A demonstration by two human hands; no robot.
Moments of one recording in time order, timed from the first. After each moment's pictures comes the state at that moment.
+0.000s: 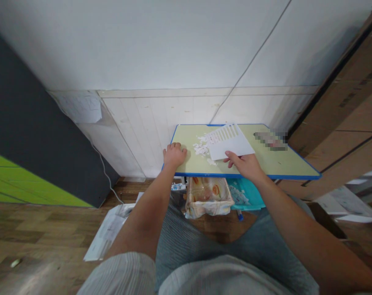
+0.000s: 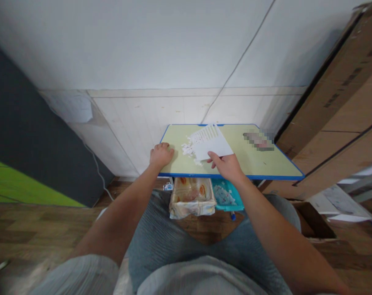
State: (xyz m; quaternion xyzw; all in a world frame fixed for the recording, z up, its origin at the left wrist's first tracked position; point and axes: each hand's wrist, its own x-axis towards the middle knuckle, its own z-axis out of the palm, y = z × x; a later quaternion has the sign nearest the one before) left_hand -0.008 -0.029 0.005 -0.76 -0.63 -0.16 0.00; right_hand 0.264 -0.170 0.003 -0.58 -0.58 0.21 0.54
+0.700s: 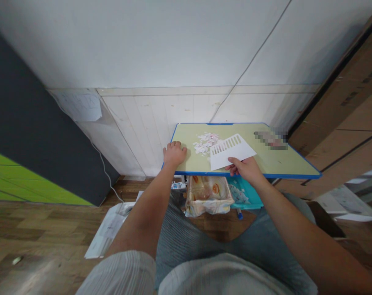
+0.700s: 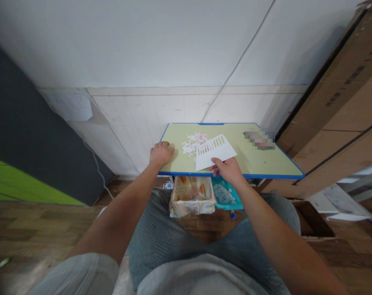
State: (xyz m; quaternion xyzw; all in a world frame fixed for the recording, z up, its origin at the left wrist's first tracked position) left_hand -0.008 -0.031 0.006 -0.76 -0.63 -0.17 0.00; right_hand 0.265 -0.178 -0.007 -0.60 -0.47 0.36 0.54
